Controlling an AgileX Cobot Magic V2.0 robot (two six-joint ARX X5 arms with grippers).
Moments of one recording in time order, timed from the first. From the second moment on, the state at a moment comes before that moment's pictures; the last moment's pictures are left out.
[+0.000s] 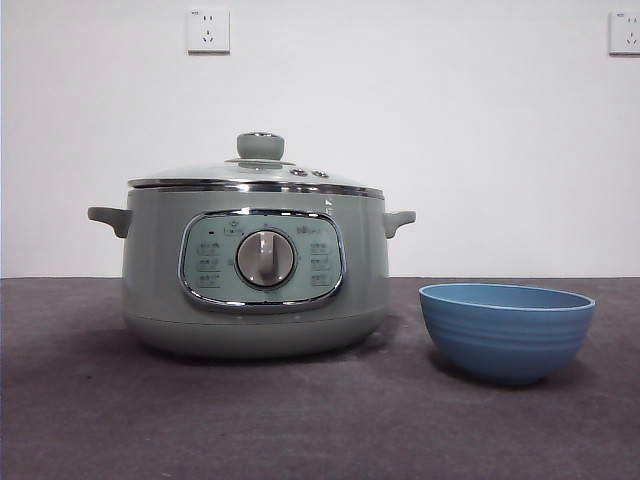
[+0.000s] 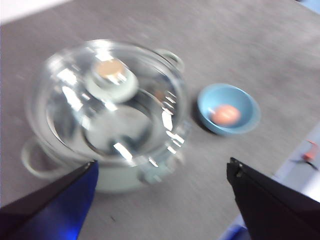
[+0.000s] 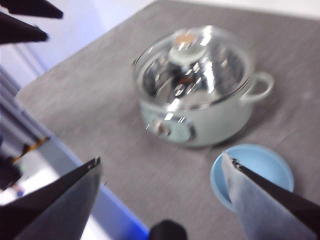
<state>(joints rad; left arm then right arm) -0.49 0.95 1.28 -0.96 0.22 0.06 0.48 0.64 1.04 -0.89 -0.35 0.02</state>
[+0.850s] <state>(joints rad) -0.49 0.86 1.28 -1.14 0.29 0.02 0.48 0.65 1.04 -1.01 -0.42 0.02</state>
